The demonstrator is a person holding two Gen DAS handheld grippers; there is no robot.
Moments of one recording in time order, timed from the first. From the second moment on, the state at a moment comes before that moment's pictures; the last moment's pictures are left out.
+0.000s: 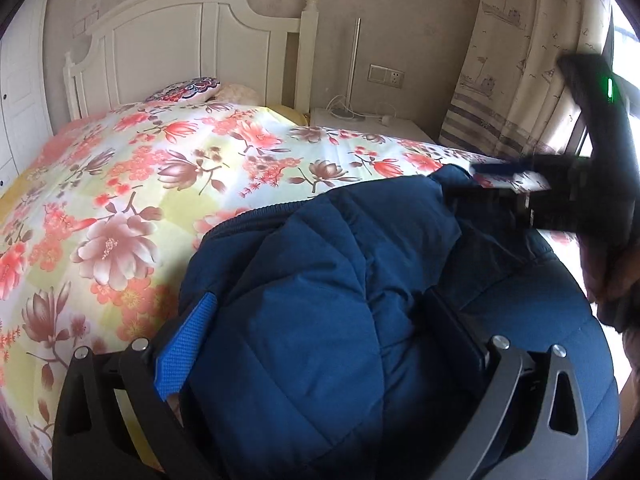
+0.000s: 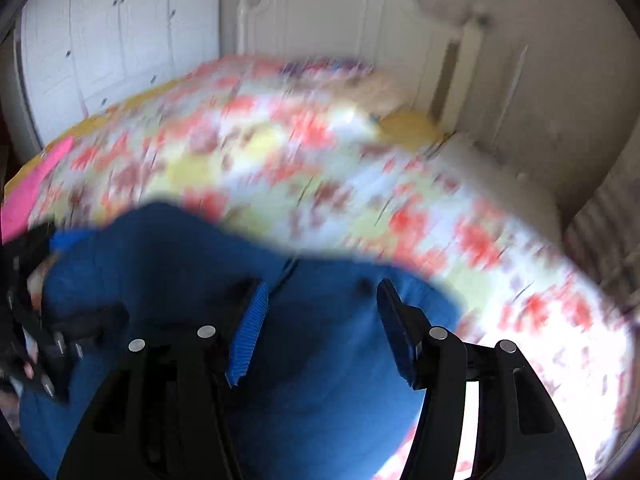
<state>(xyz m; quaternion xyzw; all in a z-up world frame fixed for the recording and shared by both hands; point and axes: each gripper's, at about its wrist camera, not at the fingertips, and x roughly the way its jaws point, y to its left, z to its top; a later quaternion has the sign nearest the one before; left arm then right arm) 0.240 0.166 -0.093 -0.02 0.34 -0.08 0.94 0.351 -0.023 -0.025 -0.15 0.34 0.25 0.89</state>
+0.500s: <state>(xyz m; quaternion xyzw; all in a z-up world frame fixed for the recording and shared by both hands) 0.242 0.171 -0.096 -0.03 0.35 -0.09 0.93 0.356 -0.012 -0.029 -0.16 0.36 0.21 0.89</state>
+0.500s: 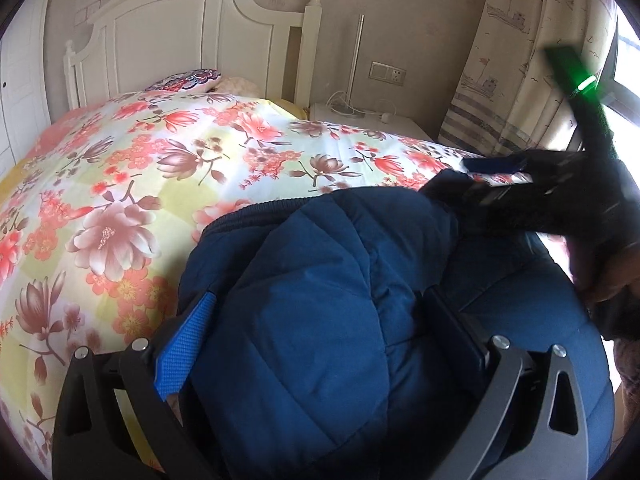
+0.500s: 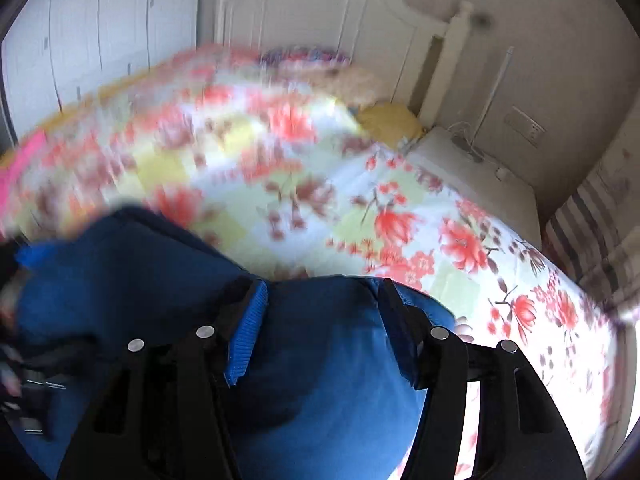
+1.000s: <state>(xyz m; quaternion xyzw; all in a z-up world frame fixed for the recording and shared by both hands) 0.245 0.177 -0.100 -0.05 0.36 -0.09 0.93 0.270 -0.022 -0.023 -0.15 0.34 0.24 0.90</state>
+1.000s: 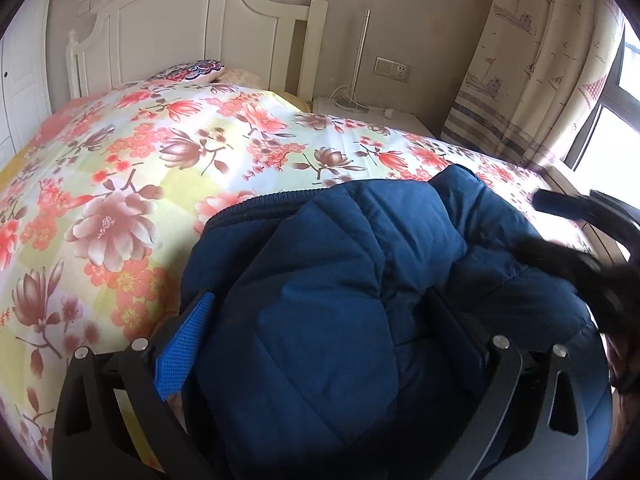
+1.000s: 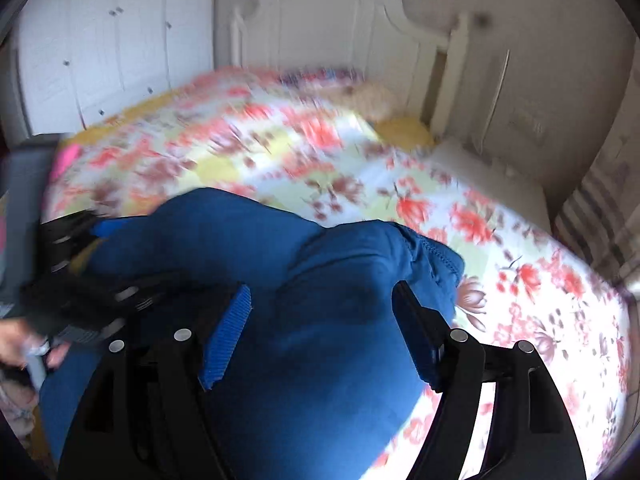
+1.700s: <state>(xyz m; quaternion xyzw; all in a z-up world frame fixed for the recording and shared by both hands) 0.245 0.180 -0.103 -0.07 0.37 -0.09 0.92 0.114 -0.025 -0.040 -0.17 0.28 0.29 0.90</state>
